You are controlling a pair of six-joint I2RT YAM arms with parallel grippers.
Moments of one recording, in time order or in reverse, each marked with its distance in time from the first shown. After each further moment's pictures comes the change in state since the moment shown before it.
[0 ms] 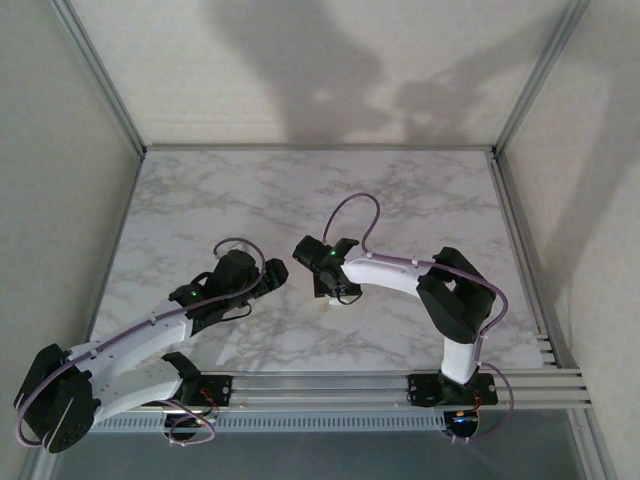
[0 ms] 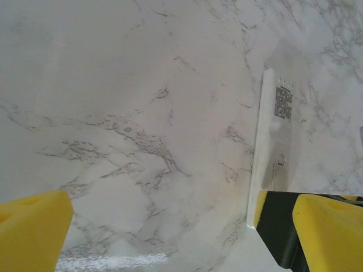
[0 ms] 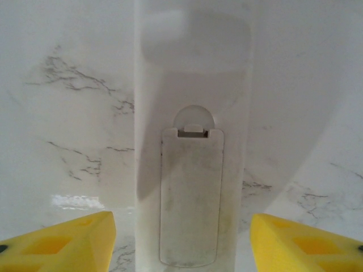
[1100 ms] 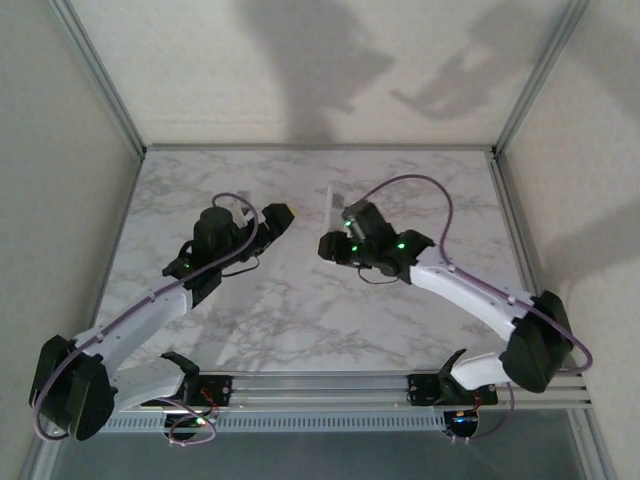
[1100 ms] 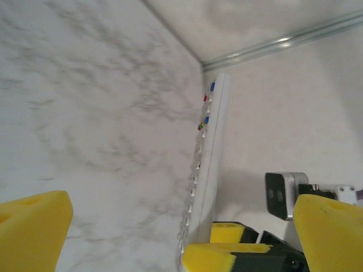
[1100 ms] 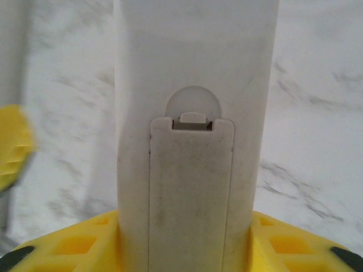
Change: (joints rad) left arm 0.192 0.137 0.203 0.425 0.428 -0.092; right arm -0.178 -0.490 -0.131 0.307 -0.320 -0.011
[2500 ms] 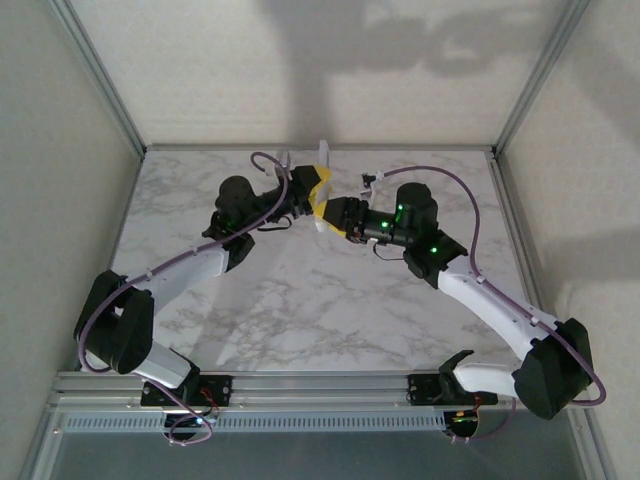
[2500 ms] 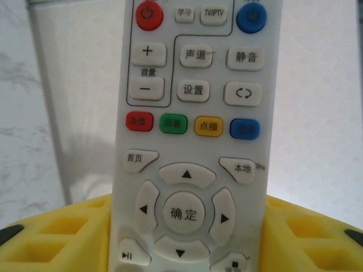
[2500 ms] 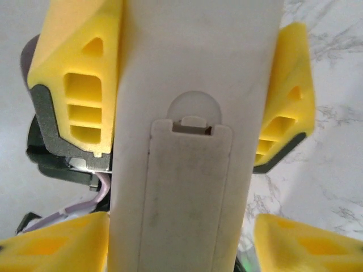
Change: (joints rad) left arm -0.060 0.351 0.258 0.505 0.287 -0.396; right arm -0.189 -0.127 -0.148 0.623 -0.579 0.236
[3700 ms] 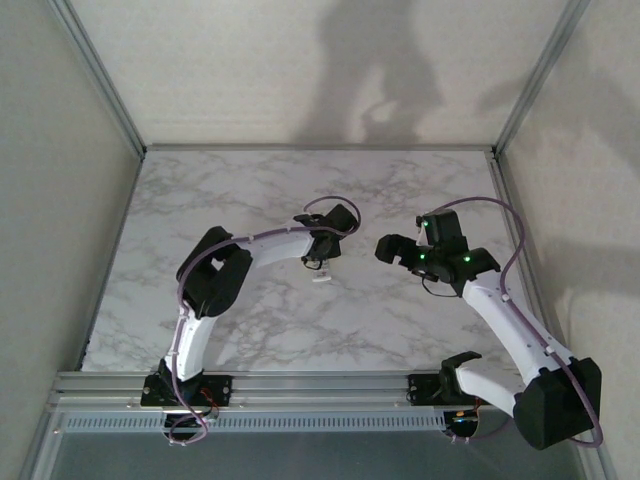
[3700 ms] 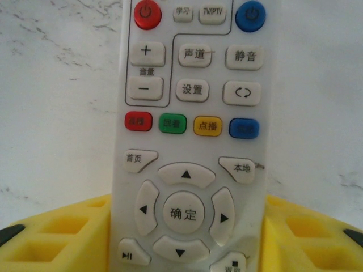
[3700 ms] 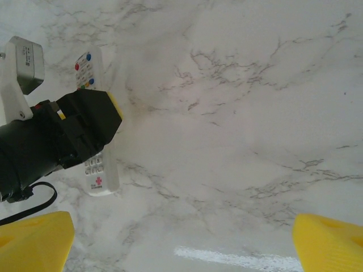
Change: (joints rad) left arm -0.266 0.620 0.536 -1.273 -0.951 0.577; right arm -0.249 -0.151 -0.112 -0.785 0.462 -0.462
